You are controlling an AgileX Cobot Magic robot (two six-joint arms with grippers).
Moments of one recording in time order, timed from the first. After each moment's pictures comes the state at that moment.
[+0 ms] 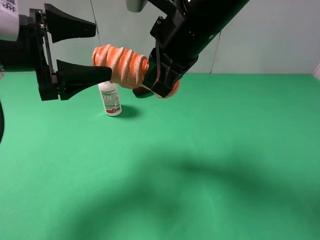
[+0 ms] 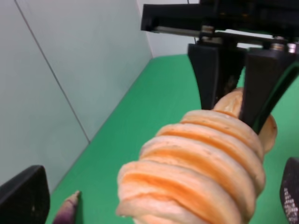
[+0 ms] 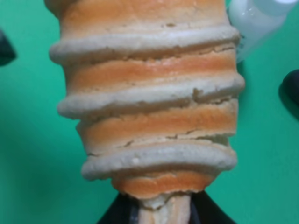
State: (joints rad) left arm -0.11 1.33 -0.65 -1.66 0.86 2.37; right arm 0.78 1.60 -1.39 0.21 0.86 -0.70
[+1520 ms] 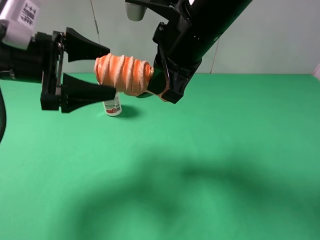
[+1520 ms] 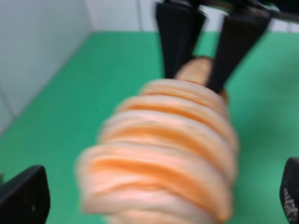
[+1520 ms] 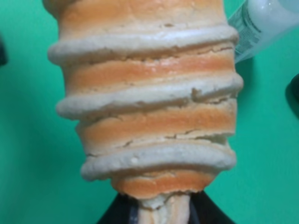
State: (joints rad) left arm -0.14 1.42 -0.70 -1.48 0.94 2.22; right arm 0.78 1.60 -1.39 0.20 0.90 -0.79
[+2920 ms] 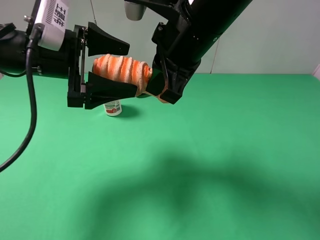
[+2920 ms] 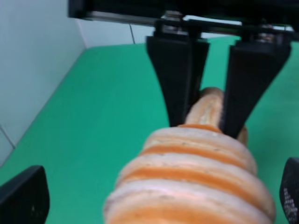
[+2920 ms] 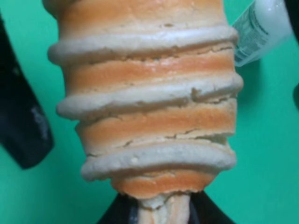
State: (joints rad) left arm -0.24 1.49 -0.76 -1.57 0.87 2.30; right arm 0.78 1.60 -1.39 0.23 0.91 -0.79
